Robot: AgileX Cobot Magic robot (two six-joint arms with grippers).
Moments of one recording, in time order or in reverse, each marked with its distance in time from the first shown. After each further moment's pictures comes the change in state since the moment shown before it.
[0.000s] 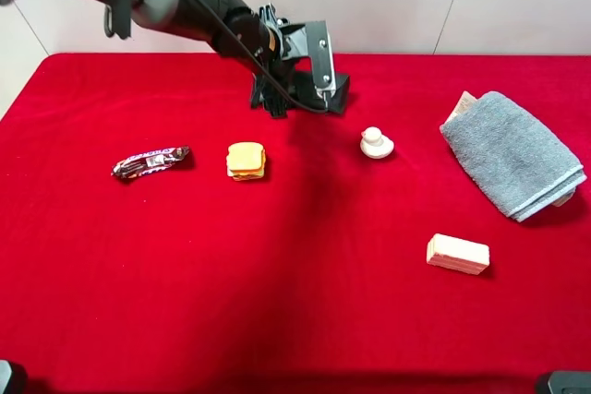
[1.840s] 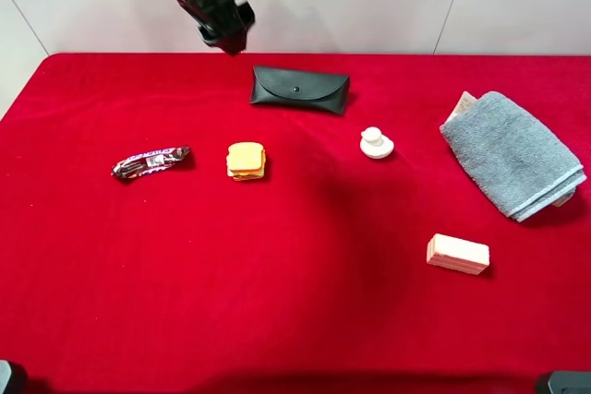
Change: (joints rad) left arm -0.050 -0.474 0.007 -0.053 0.749 -0.396; right arm 0.000 0.000 0.000 0.004 0.000 0.000
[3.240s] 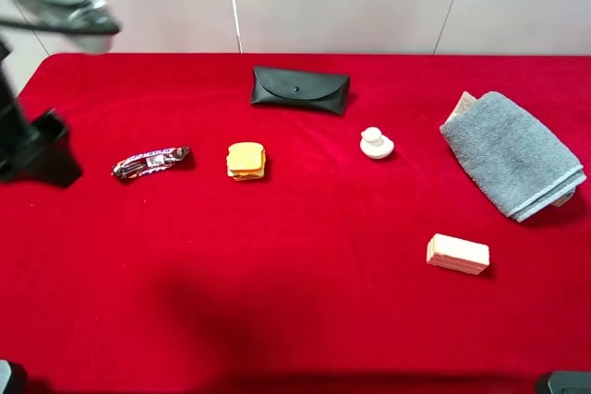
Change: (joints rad) left arm 0.000 -0.659 0.638 -0.130 0.264 -0.352; right arm 0.000 0.000 0.000 0.000 0.000 0.000
